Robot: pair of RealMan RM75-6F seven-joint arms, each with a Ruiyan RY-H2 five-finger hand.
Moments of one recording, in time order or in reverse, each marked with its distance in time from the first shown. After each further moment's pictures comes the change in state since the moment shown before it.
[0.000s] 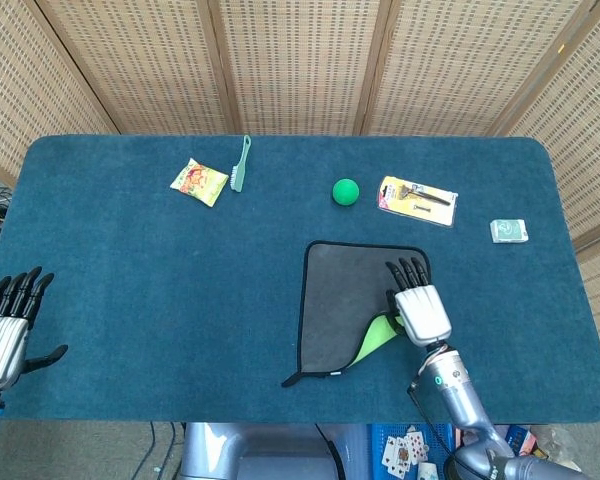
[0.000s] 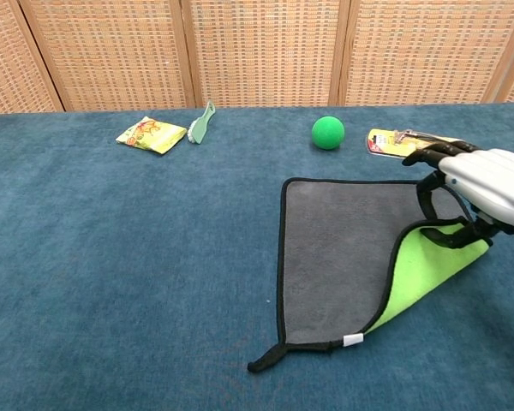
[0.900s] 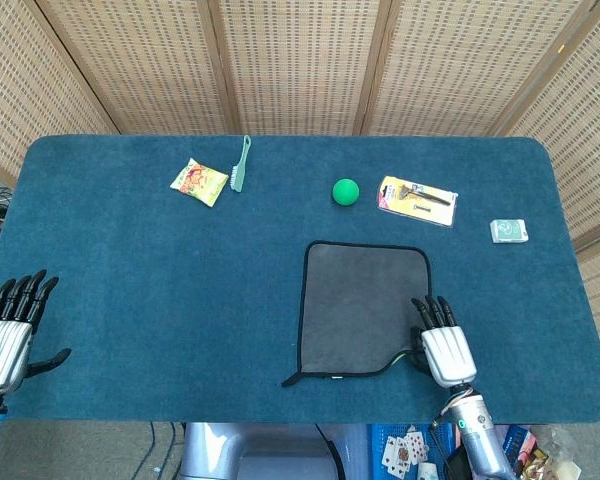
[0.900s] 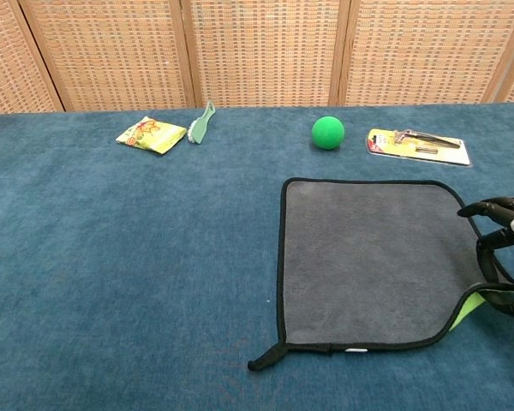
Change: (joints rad) left arm 0.009 0.003 0.014 -0.016 0.034 0.022 0.020; right arm -0.193 0.003 -0.141 0.030 -0.089 0.159 0.131
